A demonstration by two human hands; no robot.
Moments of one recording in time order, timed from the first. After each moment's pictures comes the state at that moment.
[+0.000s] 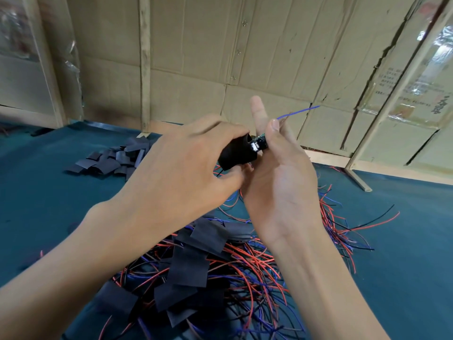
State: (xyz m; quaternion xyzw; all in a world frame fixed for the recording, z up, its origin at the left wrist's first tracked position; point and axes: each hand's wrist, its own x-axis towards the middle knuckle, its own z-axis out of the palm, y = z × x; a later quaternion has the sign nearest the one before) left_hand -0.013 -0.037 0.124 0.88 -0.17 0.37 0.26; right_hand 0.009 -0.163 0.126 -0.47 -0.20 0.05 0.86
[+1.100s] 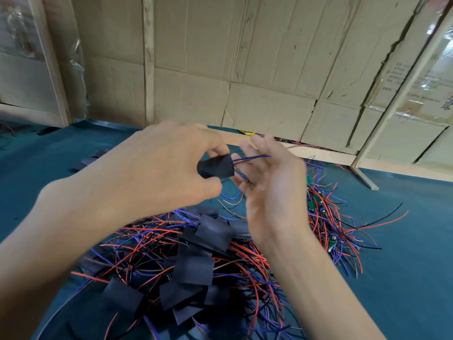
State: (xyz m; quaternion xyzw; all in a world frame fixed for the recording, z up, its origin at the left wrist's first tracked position) left_hand -0.011 -0.005 0.139 0.96 -0.13 0.20 0.16; right_hand 0.031 -0.150 0.105 -0.51 0.02 0.01 0.86
